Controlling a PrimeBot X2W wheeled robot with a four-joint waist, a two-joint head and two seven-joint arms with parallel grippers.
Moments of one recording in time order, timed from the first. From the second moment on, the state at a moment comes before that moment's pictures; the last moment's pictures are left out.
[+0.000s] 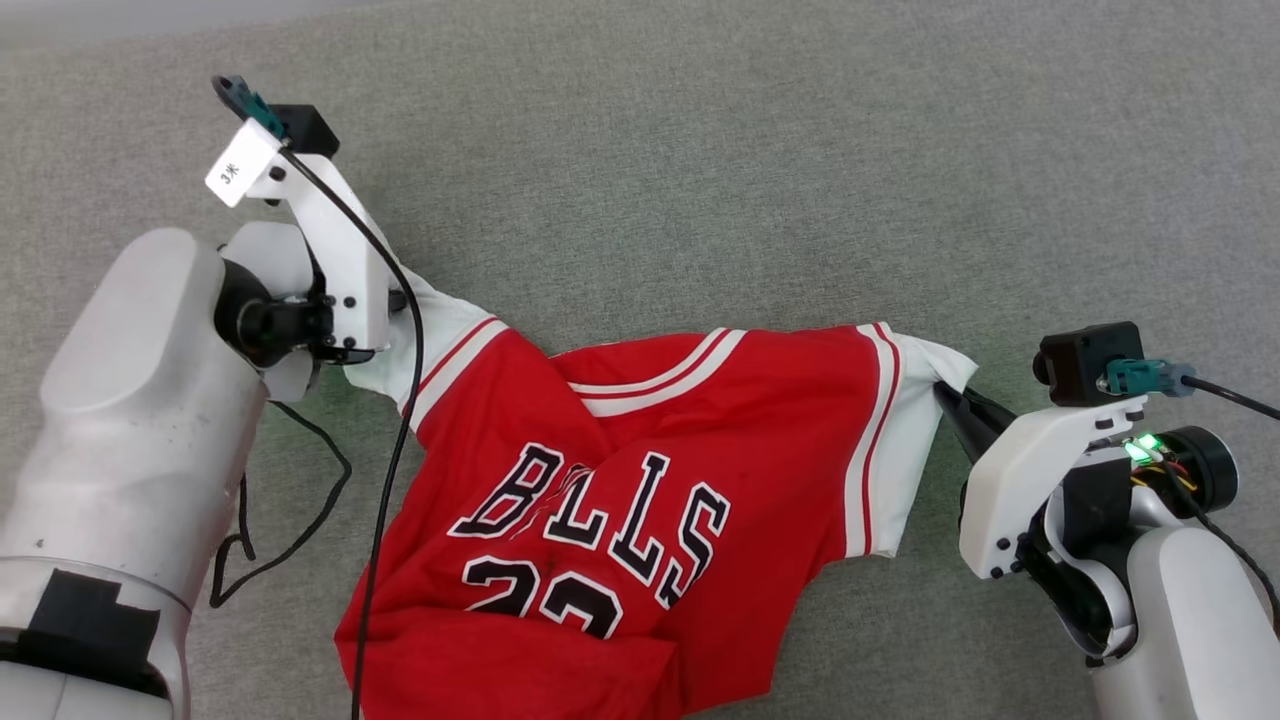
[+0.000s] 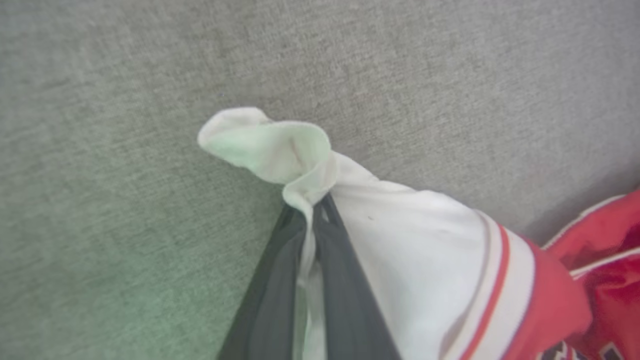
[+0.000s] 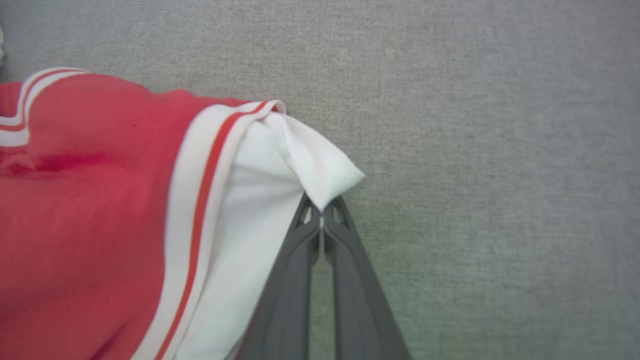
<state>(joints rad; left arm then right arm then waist) -1.01 0.36 -0.51 0.88 -0.78 -0.13 0.87 -0.30 -0.11 0.06 0.08 0.22 0.13 0.51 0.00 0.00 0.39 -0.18</state>
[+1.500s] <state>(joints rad) -1.65 0.48 -0.57 0.95 -0.57 -0.08 -0.22 -1.47 -0.25 -0.02 0.60 0.14 0.13 0.20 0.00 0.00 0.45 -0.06</state>
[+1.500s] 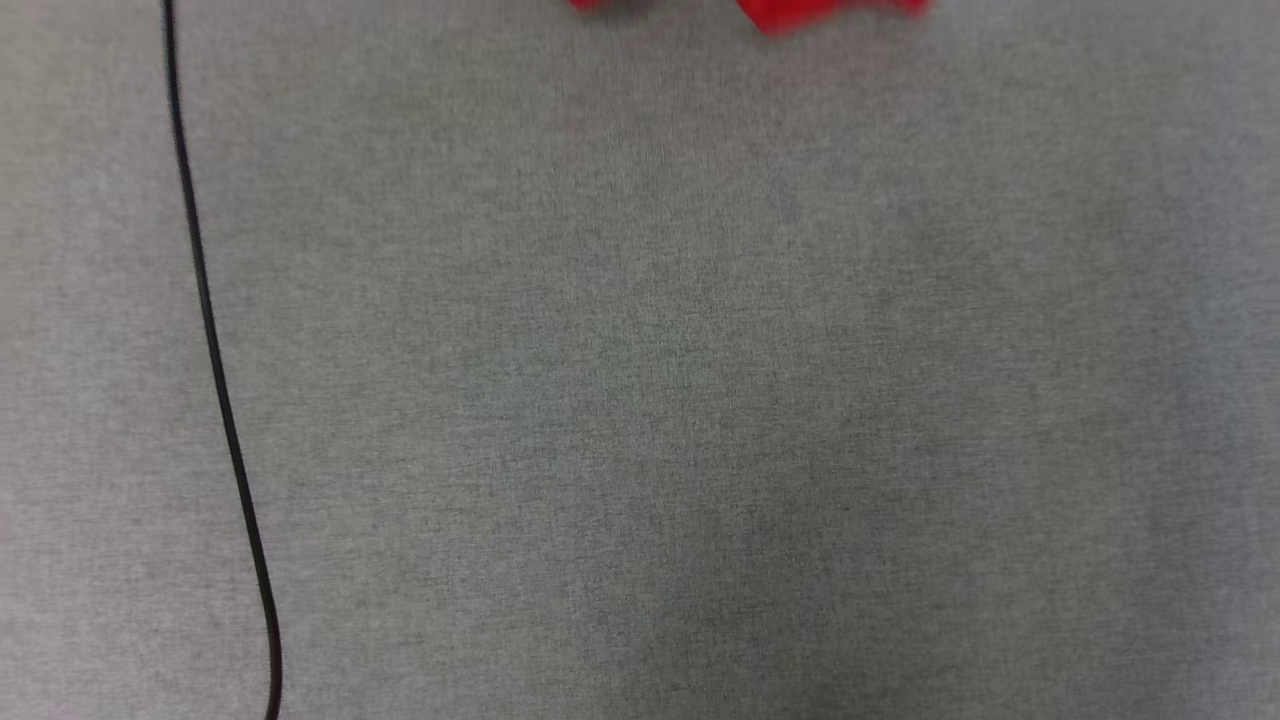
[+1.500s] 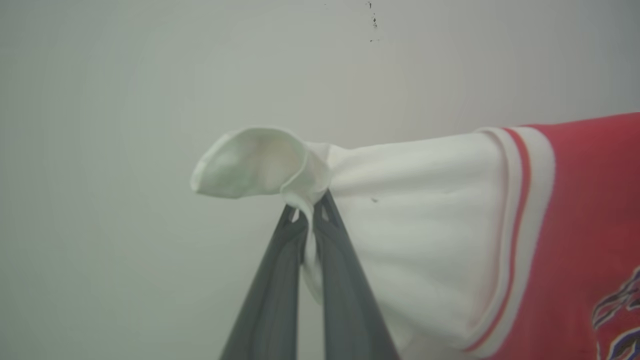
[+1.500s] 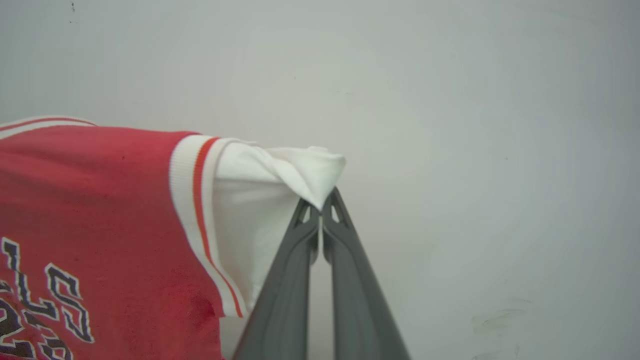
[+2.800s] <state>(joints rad) -0.82 0.48 -0.38 0.68 -0.74 -0.13 -0.26 -0.92 -0.24 0.29 0.88 0.47 0.13 -0.08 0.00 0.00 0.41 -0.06</state>
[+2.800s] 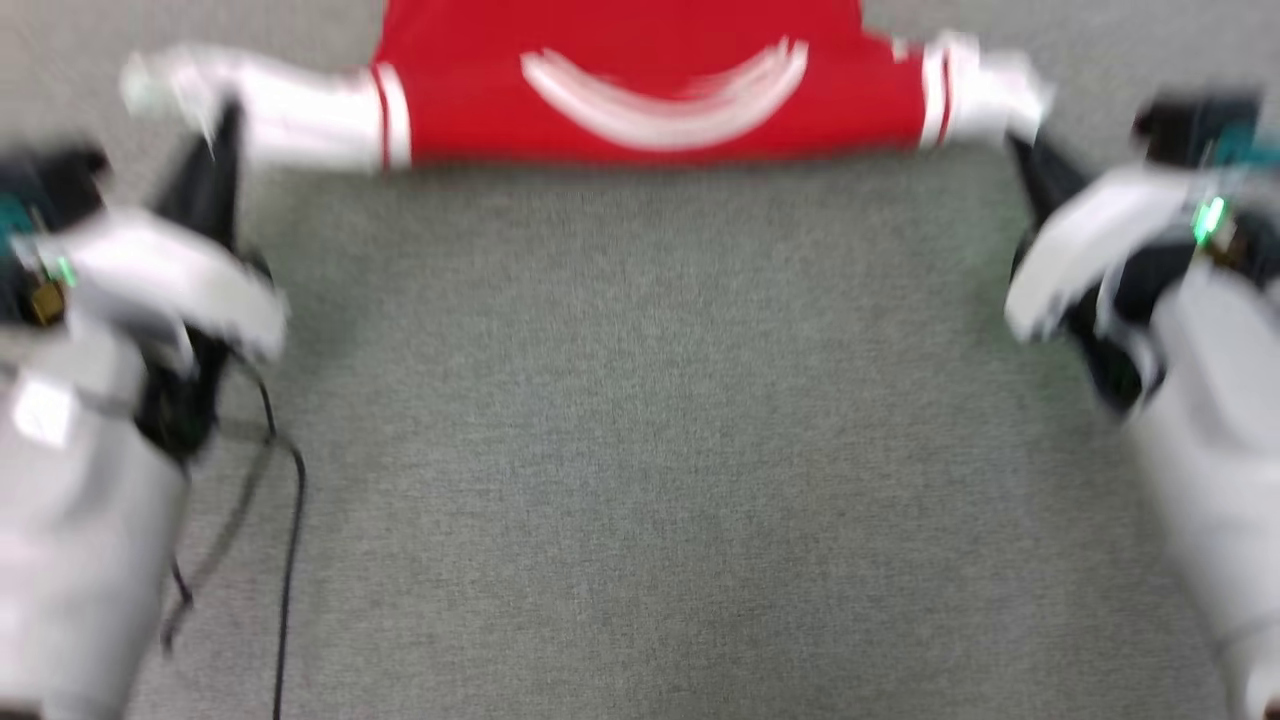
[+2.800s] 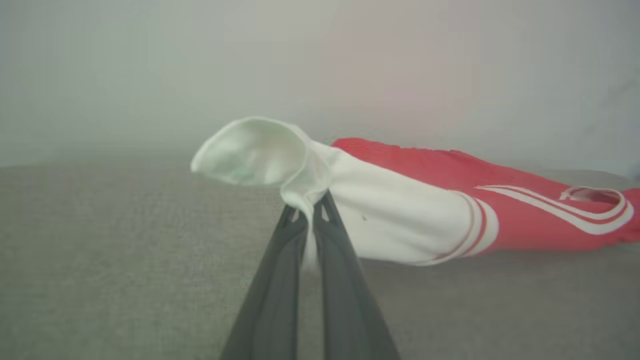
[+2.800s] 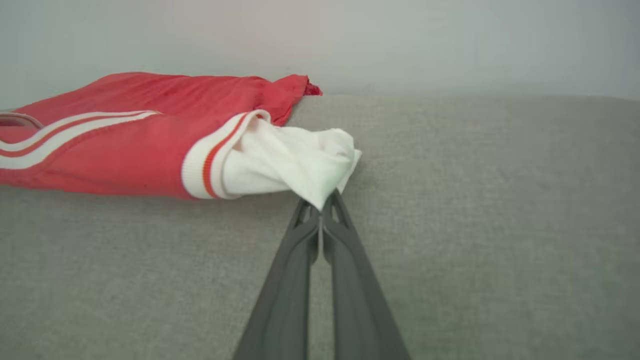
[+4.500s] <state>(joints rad) 0.09 0.23 -0.23 0.21 -0.44 -0.05 -0.26 -0.08 -0.08 -0.15 0.21 0.28 0.13 0.13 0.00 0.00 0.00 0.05</state>
